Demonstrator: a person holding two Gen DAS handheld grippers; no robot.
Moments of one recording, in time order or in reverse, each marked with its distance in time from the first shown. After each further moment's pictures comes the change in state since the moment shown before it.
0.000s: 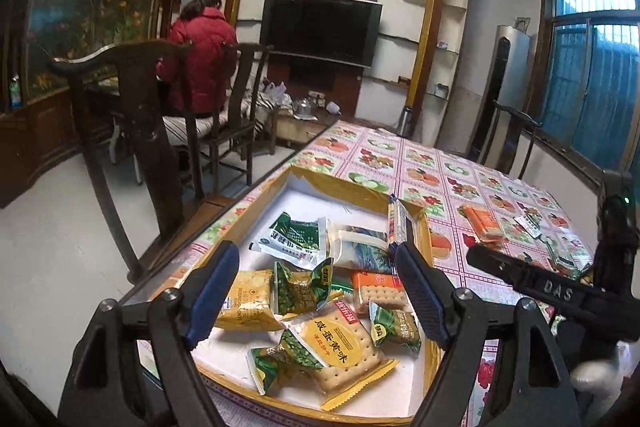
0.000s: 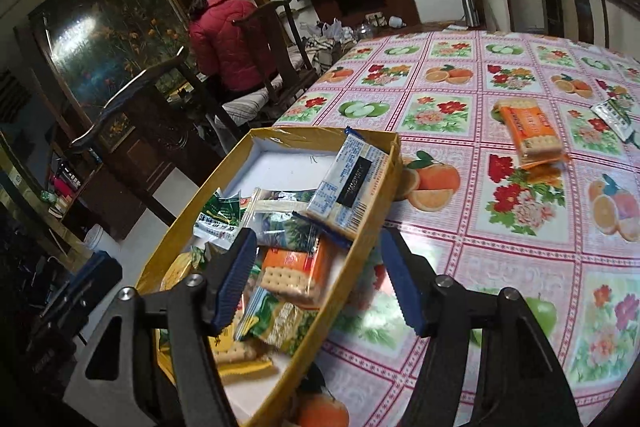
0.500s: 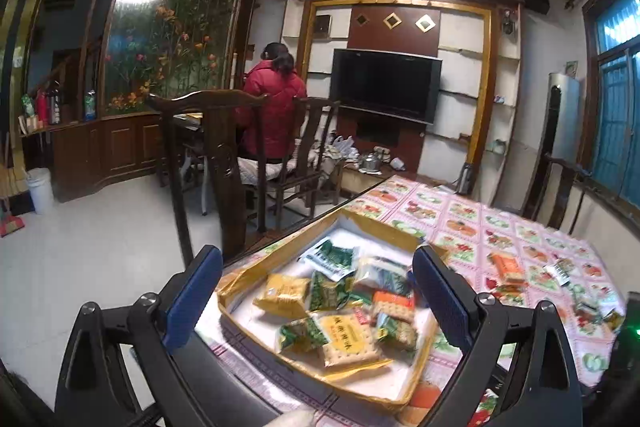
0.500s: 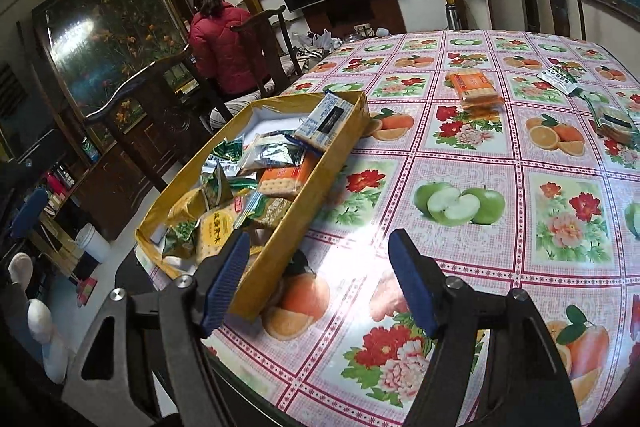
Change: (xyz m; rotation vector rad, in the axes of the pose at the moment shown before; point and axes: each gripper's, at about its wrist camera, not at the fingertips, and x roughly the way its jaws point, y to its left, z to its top) left arm -0.059 -0.022 -0.019 -0.080 -0.184 0.274; right arm -0.066 -0.003 -0.081 -0.011 -0.029 -0.041
